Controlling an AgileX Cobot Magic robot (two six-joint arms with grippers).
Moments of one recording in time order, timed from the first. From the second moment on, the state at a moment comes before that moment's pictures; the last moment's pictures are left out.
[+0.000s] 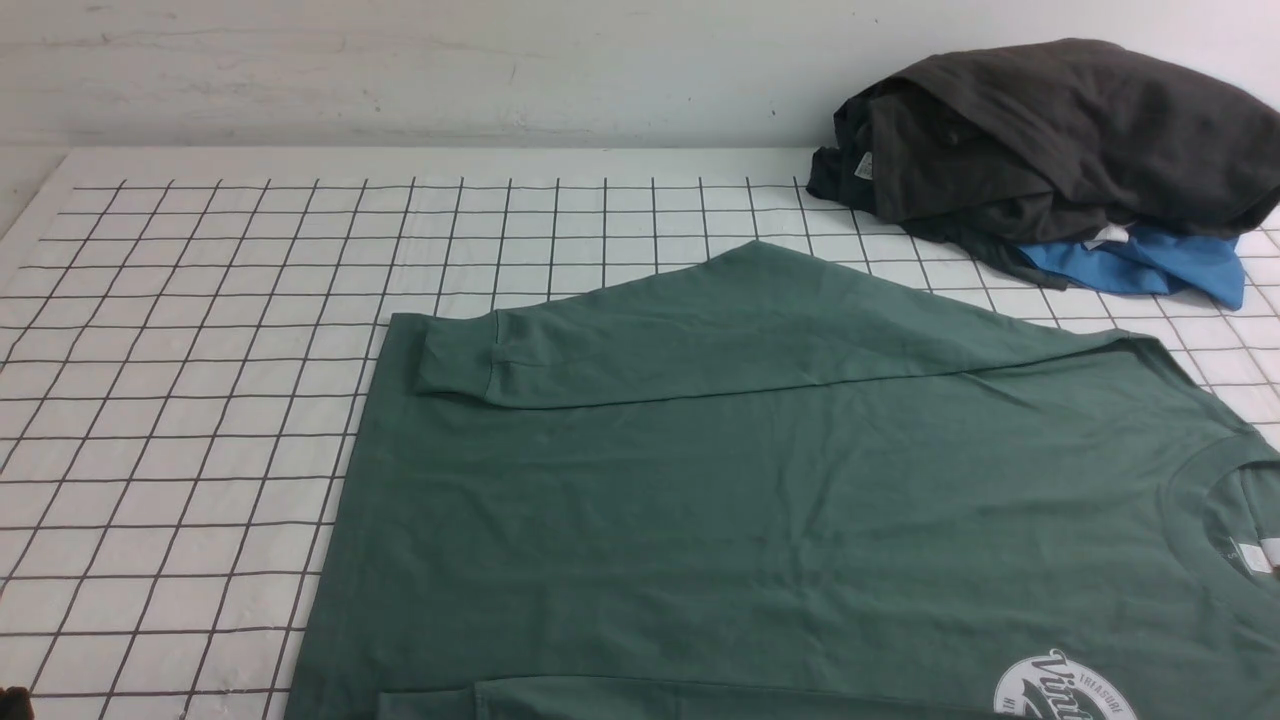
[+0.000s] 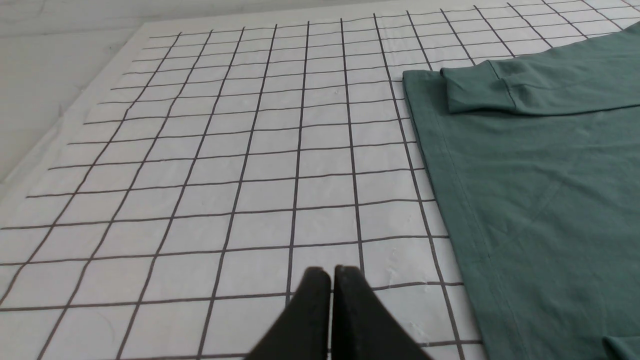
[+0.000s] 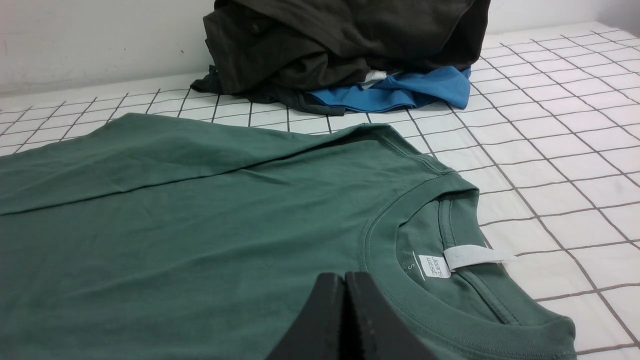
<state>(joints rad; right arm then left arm) -0.08 -0.01 0.02 0.01 0.36 0.09 0.04 -0.02 0.02 -0.06 0.35 0.07</state>
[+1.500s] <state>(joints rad) -0.08 -0.01 0.02 0.07 0.36 0.10 0.04 -0.02 0.02 -0.20 0.34 0.06</state>
